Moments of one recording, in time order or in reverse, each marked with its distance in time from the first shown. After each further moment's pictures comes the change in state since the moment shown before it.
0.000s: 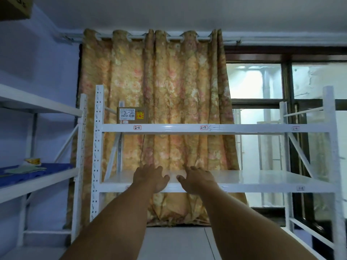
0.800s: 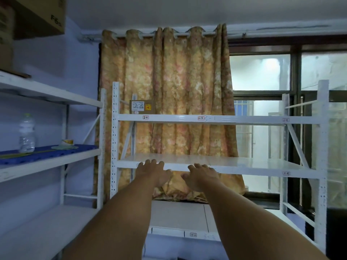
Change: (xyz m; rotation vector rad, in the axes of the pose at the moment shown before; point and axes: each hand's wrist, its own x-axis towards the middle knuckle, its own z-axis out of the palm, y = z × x) left_hand -0.174 0.074 -0.040 -0.006 -0.071 -0.110; right_hand -0.173 0.052 -0.040 -0.020 -0.047 -0.096
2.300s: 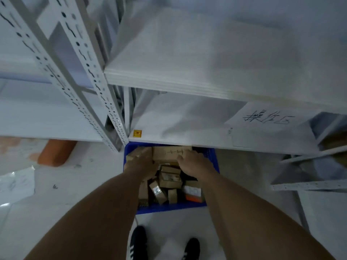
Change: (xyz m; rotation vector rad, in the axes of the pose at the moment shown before) left_hand -0.619 -0.435 0.551 -0.643 -0.592 -1.665; right_hand -0.371 -0.680 0.534 -0.028 -1.052 -1.230
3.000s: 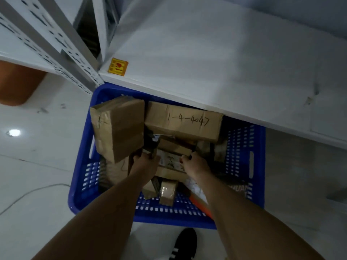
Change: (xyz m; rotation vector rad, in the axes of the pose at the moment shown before) left_hand 0.290 -0.024 0.319 -0.699 -0.043 -0.474; right_hand 0.323 0.149 0.282 0.378 -0.247 0.206
